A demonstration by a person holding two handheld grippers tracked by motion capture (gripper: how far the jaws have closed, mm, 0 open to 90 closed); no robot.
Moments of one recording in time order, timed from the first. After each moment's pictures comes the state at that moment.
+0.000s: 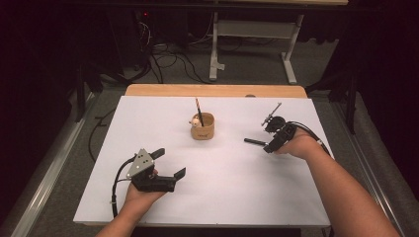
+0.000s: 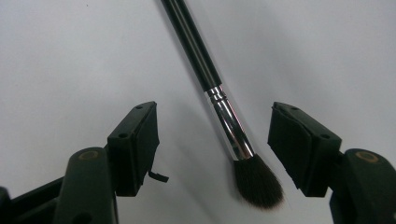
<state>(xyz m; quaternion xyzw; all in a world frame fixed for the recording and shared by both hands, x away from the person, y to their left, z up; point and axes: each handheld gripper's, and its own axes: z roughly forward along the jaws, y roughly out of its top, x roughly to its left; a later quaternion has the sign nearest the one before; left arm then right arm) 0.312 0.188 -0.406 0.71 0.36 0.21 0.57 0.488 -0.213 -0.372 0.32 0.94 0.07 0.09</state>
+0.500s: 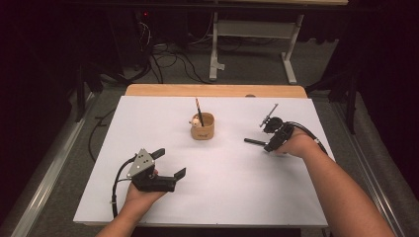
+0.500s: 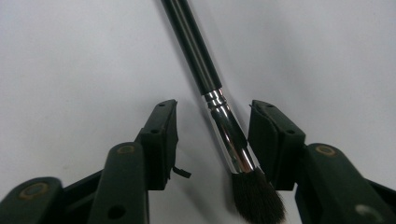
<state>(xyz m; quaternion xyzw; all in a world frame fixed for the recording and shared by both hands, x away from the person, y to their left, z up) 0.313 0.187 -0.407 0.71 0.36 0.21 0.57 0.497 -0.212 -0.383 0.30 0.95 0.06 0.08</state>
